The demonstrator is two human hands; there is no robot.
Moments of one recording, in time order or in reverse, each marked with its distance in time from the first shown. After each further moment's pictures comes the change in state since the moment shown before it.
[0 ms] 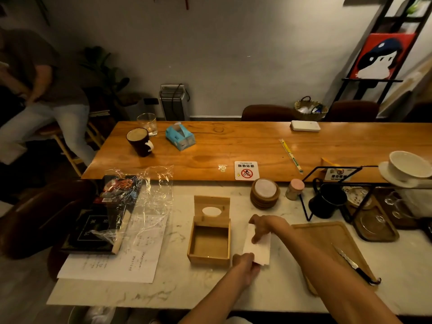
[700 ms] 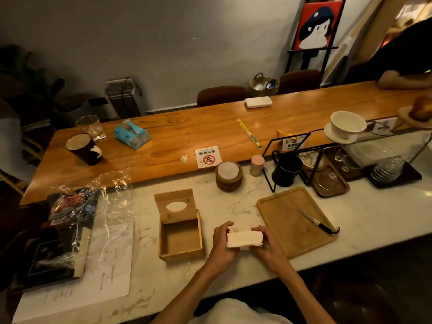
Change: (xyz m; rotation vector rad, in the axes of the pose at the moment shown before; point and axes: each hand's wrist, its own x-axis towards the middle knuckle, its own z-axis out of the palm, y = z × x) left_hand 0.025 -0.018 -0.021 0.969 -0.334 0.929; right_hand -0.081 0.075 0.168 1.128 0.685 -0.245
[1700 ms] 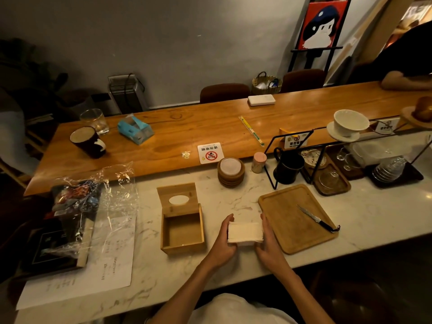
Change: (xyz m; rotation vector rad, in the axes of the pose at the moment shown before) left_hand -0.002 -0.004 -0.003 -0.138 -0.094 -0.025; right_hand -0.006 -0.002 0.014 -0.184 0.022 -0.174
